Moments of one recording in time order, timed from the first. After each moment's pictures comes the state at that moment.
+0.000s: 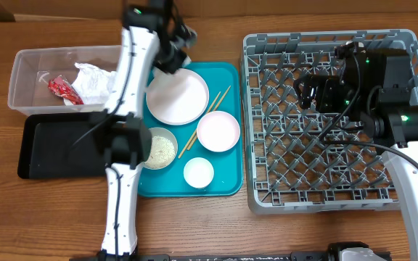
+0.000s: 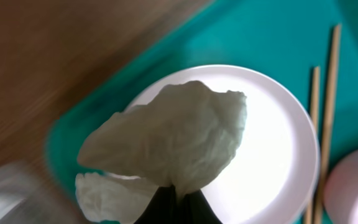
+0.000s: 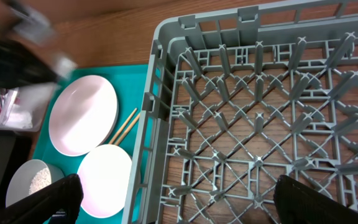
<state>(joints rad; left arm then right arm) -0.16 2.56 2.70 -1.49 0.11 0.40 0.05 1.32 1.31 -0.78 -0.30 0.15</state>
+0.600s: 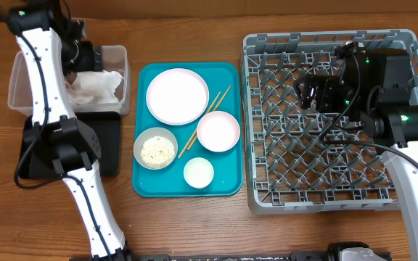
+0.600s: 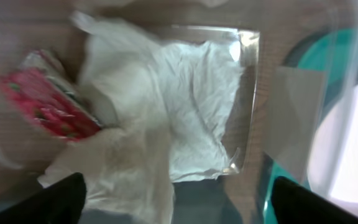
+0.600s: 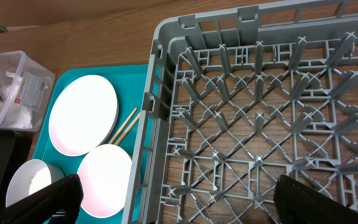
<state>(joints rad) 0.24 2.54 2.70 -1.57 0.08 0.16 0.05 1.32 1.31 -0.78 -0.31 0.15</state>
